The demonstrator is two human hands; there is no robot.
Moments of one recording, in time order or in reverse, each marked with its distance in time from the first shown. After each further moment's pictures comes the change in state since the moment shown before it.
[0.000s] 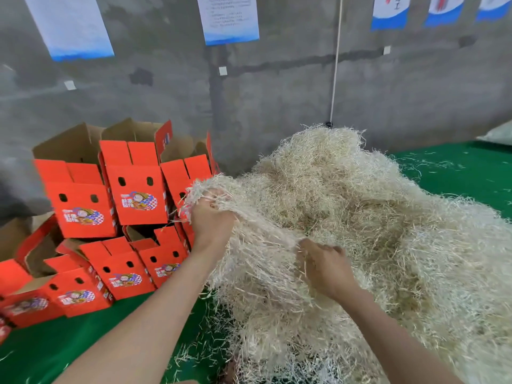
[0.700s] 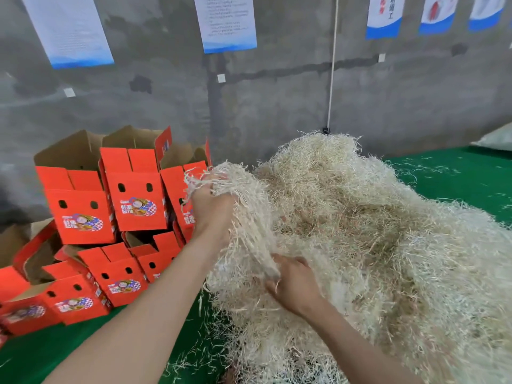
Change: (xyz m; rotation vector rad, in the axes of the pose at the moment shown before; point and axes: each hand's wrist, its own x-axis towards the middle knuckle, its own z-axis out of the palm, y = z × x) left_hand 0.000 0.036 0.008 -0.233 -0.024 -0.014; right_hand -0.005 -0.047 0.027 0.062 0.002 -0.118
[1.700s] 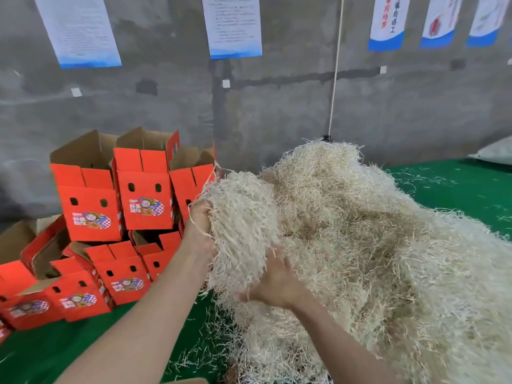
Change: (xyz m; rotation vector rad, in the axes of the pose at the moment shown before) left_hand -0.004 0.007 -0.048 -0.433 -0.305 -0.404; right_hand 0.009 -0.054 -0.019 0.402 -0.360 0.224
